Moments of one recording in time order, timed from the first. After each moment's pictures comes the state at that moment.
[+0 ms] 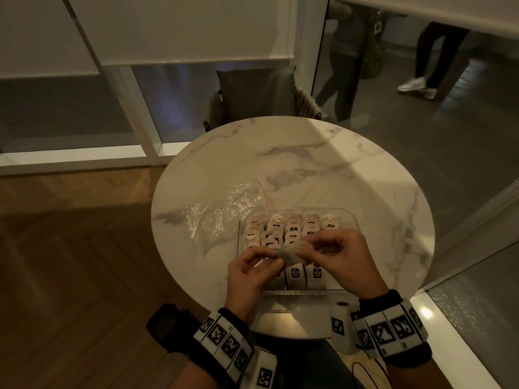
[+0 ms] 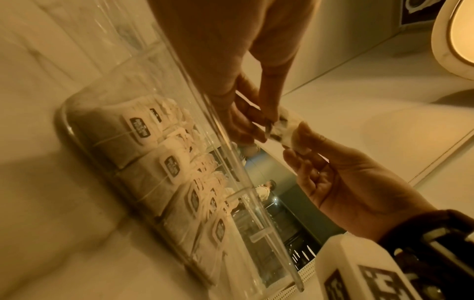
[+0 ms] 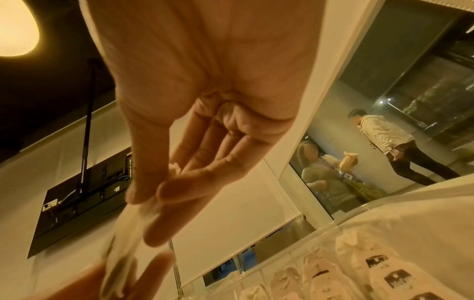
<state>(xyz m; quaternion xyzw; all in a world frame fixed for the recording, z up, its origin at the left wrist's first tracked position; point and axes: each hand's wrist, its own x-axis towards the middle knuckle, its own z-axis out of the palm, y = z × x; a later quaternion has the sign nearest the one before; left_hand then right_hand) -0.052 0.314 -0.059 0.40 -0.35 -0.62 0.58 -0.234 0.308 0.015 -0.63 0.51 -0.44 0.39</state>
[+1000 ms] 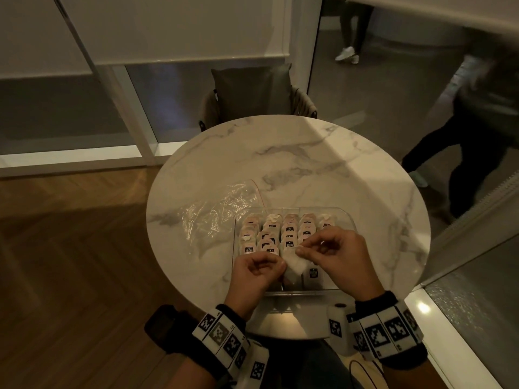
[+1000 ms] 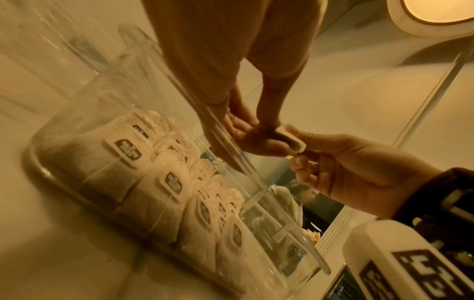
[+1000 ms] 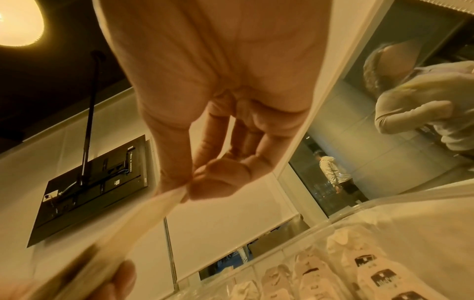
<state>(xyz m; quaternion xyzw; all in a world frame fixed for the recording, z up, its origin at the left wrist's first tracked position) -0.055 0.309 -0.050 0.43 -0.43 -0.63 0.48 -0.239 0.305 0.006 -0.62 0.57 -0.43 0.31</state>
